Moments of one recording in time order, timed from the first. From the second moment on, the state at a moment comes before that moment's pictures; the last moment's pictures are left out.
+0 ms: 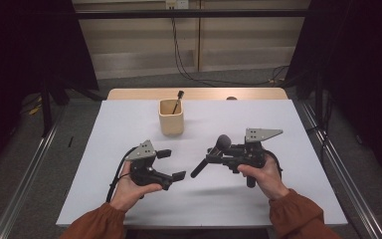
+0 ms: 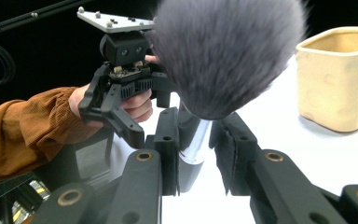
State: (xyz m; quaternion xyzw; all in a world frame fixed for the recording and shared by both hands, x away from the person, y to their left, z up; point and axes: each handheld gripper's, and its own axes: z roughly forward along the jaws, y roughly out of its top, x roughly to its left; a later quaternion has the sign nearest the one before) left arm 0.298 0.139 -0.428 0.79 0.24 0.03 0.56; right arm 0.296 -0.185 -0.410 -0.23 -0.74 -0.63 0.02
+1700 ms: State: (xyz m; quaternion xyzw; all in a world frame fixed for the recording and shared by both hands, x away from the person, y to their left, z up) left arm 0.309 0.092 -0.428 0.82 0.19 0.02 0.54; right arm 0.332 -0.158 -0.374 -0.22 -0.87 -0.43 0.03
